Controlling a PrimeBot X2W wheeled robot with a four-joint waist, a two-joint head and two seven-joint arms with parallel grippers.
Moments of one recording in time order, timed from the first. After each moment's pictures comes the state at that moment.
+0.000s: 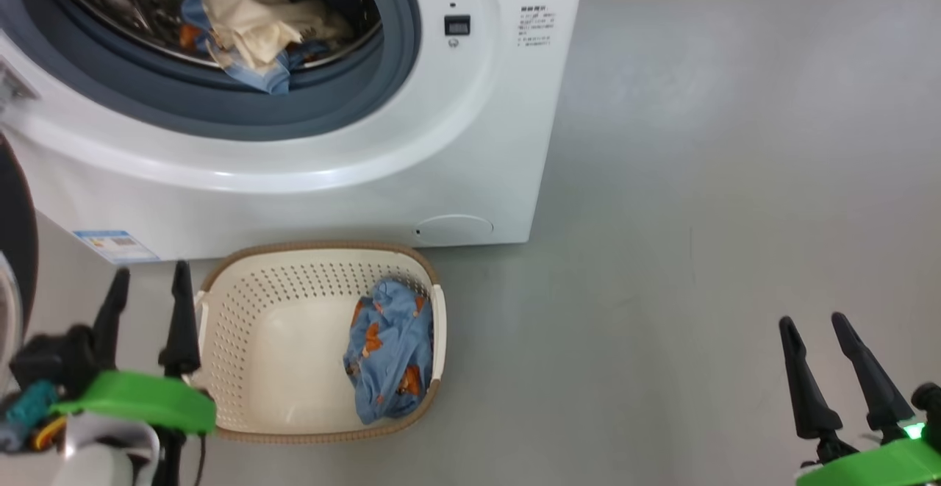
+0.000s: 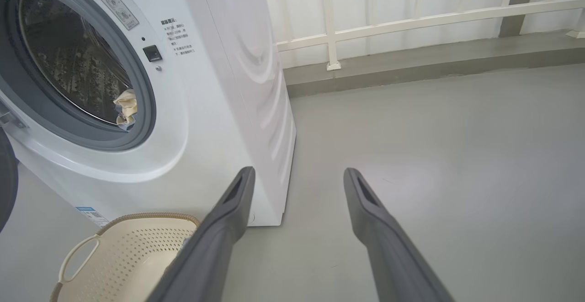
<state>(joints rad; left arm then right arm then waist) -0.29 0.16 0.01 0.38 -0.33 -0.12 -0.26 0.04 -0.23 -0.03 0.05 0.43 0.13 -0.26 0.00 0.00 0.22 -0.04</state>
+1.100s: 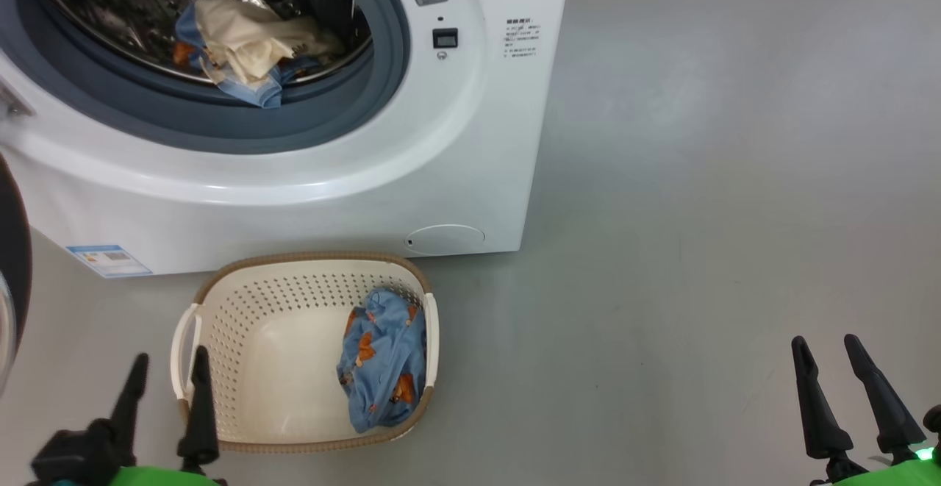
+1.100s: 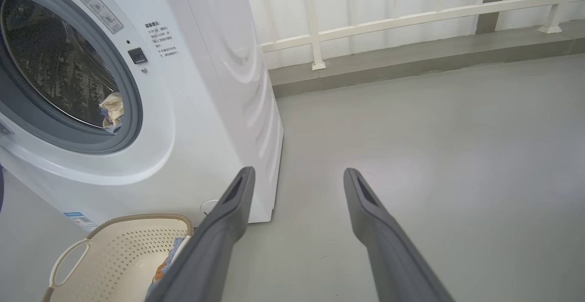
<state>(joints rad) -0.02 0.11 0.05 0.18 -0.29 -0.13 -0.26 0.10 -0.21 -0.07 0.03 0.43 0.13 -0.26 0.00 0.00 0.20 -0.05</state>
